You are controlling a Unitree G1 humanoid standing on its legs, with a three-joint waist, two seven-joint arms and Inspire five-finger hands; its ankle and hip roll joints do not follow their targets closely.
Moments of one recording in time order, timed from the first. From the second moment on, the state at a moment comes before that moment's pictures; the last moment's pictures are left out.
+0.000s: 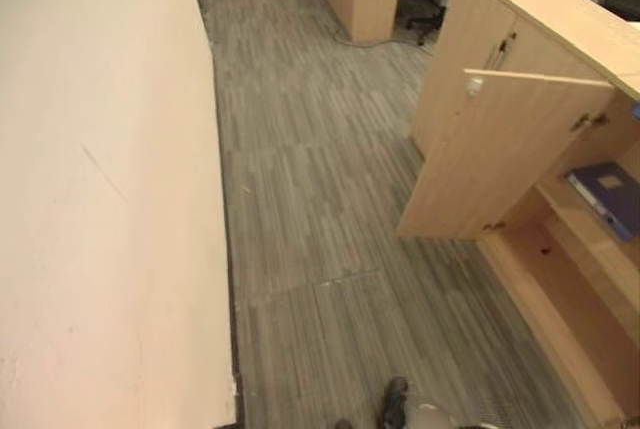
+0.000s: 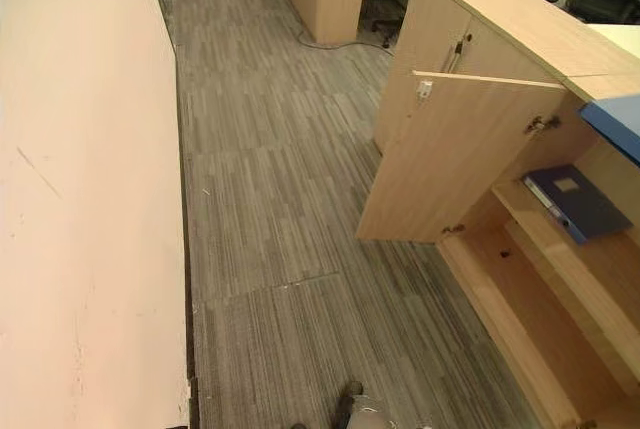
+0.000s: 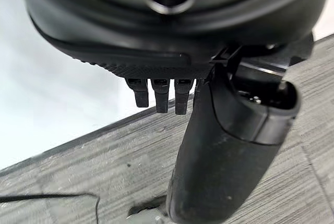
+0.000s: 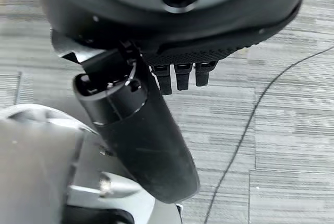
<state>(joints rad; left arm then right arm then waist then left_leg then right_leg) 0.04 0.29 -0.16 1.31 -0.08 -0.04 -0.01 -0.04 -0.31 0.28 1.30 0.00 0.03 0.13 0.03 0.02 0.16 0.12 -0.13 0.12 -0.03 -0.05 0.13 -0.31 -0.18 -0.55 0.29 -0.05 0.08</state>
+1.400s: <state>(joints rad) -0.04 0.26 -0.20 1.32 -0.05 -0.04 0.01 -0.05 -0.32 0.20 1.31 0.13 0.01 0.06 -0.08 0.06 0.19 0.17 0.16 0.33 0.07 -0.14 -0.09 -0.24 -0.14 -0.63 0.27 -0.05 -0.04</state>
